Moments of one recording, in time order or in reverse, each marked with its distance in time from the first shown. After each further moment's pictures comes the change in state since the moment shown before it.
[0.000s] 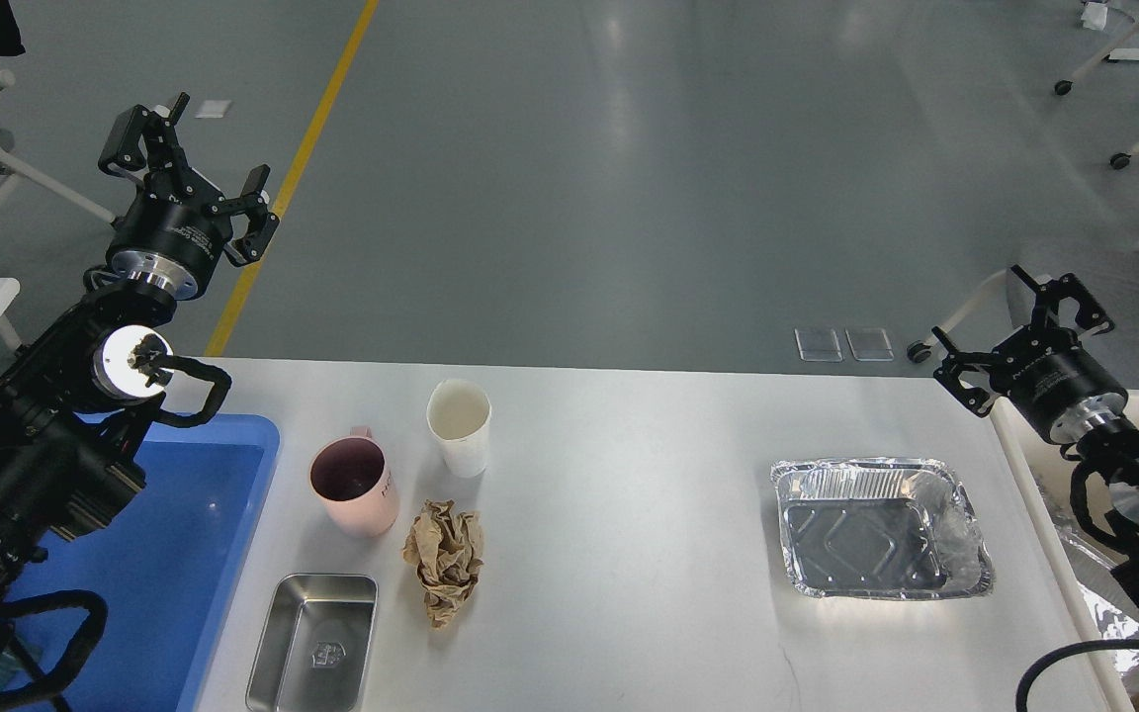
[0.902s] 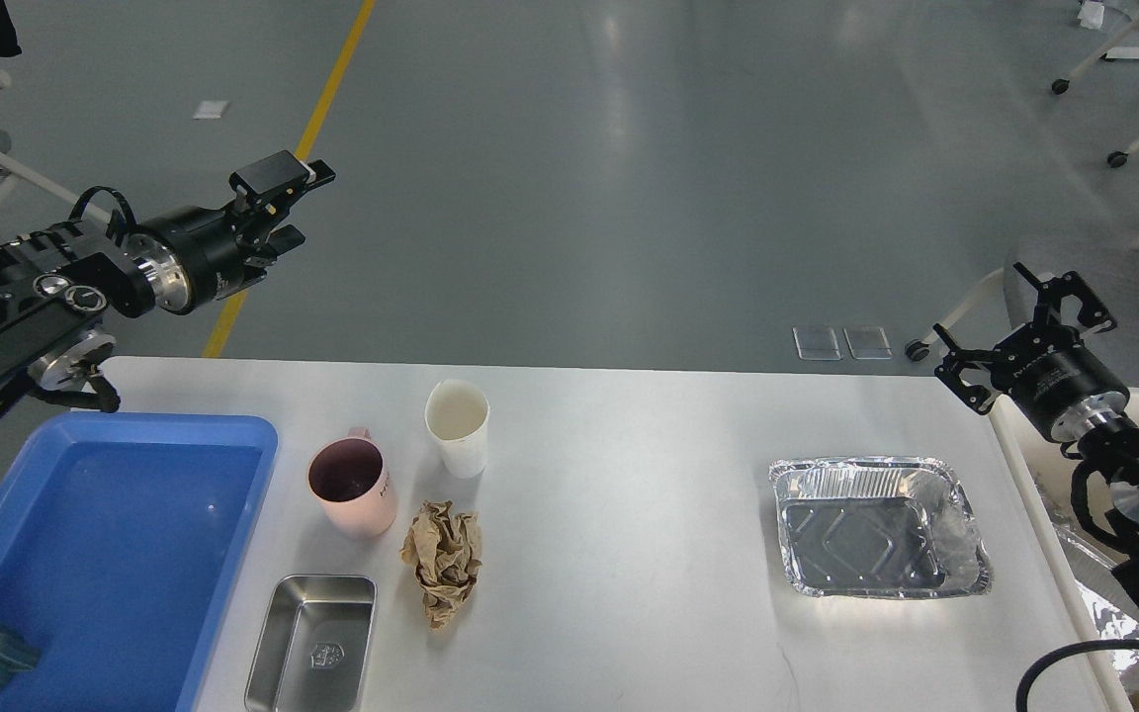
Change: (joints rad) left arm -0.237 0.406 0.809 -0.340 0.366 0.023 0.116; right arm -0.004 -0.001 0.007 0.007 0.002 0.004 0.002
